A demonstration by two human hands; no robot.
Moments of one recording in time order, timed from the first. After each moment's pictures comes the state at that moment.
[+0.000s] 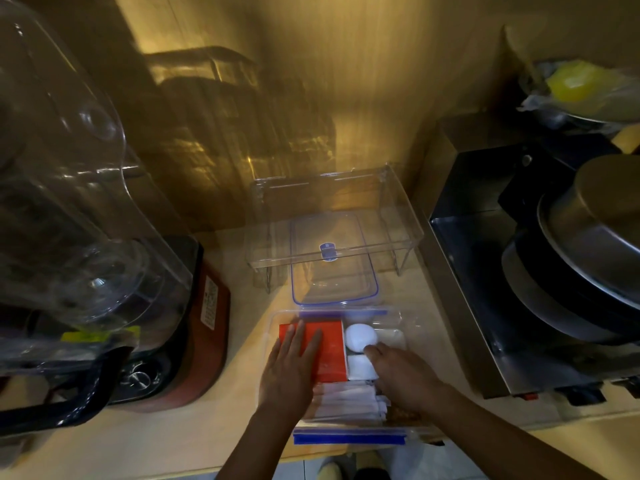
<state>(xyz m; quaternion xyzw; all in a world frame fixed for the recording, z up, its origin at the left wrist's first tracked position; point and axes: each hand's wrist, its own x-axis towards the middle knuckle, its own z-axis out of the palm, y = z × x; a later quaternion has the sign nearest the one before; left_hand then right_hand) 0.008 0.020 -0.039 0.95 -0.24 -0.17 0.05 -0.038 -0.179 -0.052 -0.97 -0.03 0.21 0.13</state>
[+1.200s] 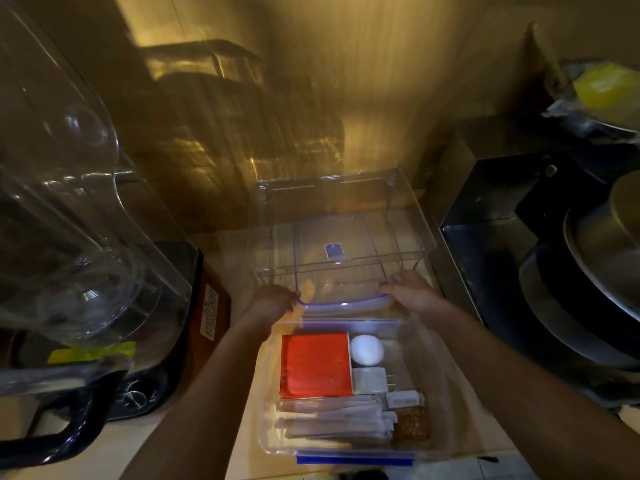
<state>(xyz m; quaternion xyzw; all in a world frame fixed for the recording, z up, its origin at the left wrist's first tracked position) 0.133 0.005 0.007 0.82 0.10 -0.31 0.48 0.073 -0.220 0.012 -0.78 0.30 0.15 0.53</state>
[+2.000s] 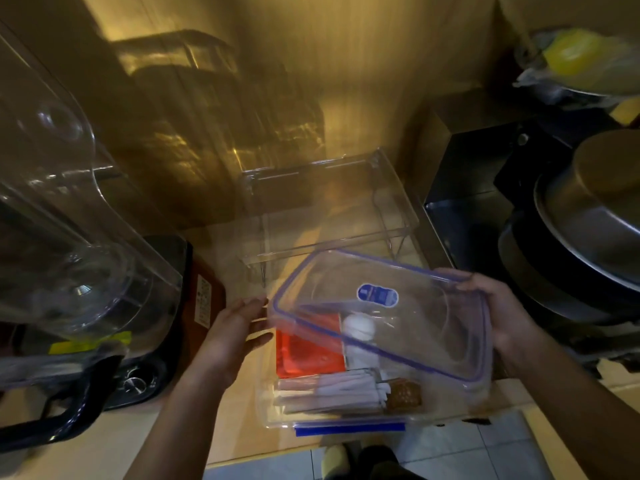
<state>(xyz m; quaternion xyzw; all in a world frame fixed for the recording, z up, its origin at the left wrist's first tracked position) 0.065 0.053 0.038 0.70 0.16 -0.29 0.63 -0.039 -0.286 0.023 -0.47 0.32 0.03 0.82</state>
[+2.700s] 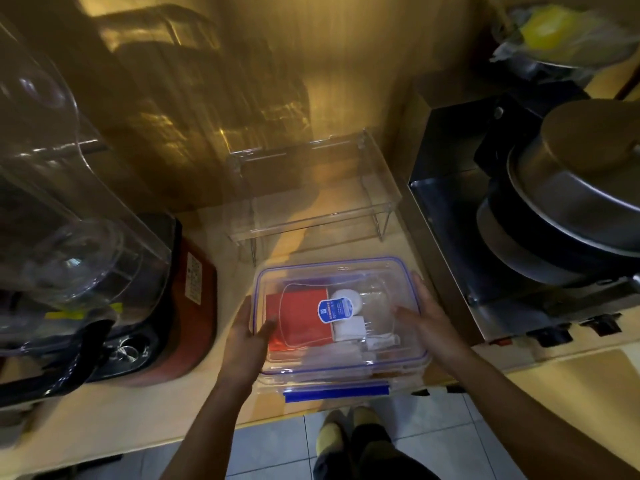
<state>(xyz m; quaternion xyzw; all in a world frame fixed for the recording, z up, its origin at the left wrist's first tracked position) 0.006 0.043 -0.002 0.80 0.06 -0.17 0.58 -0.074 -0.218 -0.012 -0.64 0.27 0.06 0.72</state>
